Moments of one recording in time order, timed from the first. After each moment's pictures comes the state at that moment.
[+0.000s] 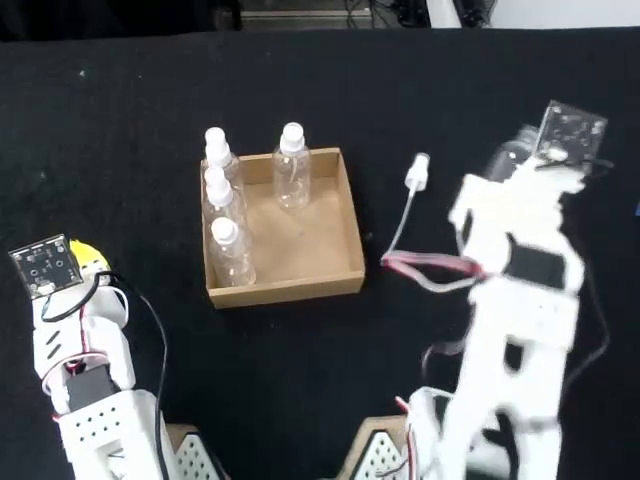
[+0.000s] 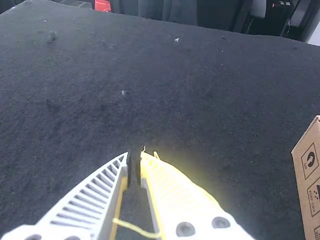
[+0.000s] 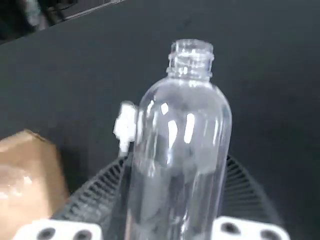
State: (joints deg) left arm -30.0 -88.8 96.5 20.6 -3.2; right arm 16.4 -40.3 39.8 53.4 -6.2
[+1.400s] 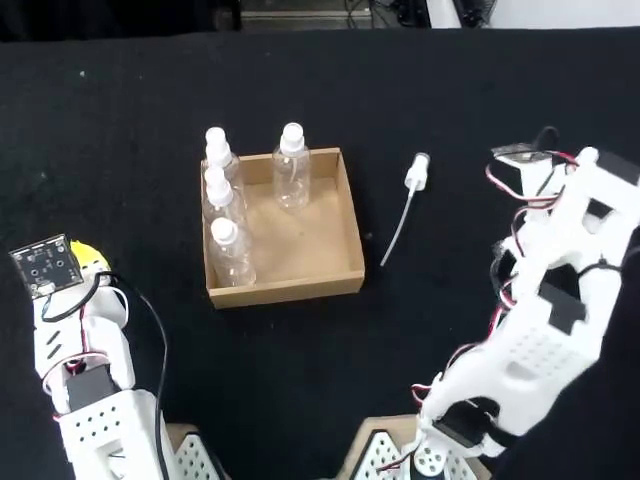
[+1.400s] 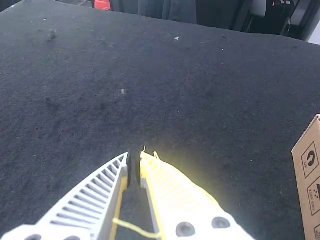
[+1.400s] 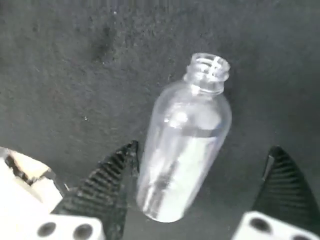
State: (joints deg) left arm -30.0 -88.8 96.5 20.9 -3.2; right arm 33.8 25.3 -9.8 95.1 56.3
